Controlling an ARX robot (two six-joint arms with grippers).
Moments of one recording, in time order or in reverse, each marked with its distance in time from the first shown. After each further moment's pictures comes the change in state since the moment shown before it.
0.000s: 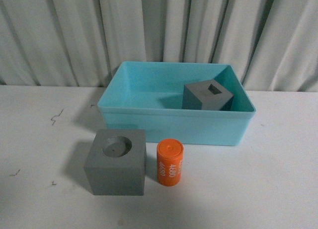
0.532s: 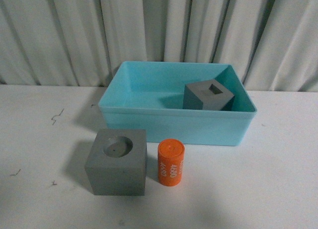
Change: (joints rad) left arm 0.000 0.000 0.000 0.000 -0.003 0.000; right arm 0.214 0.257 0.049 0.072 0.260 0.323
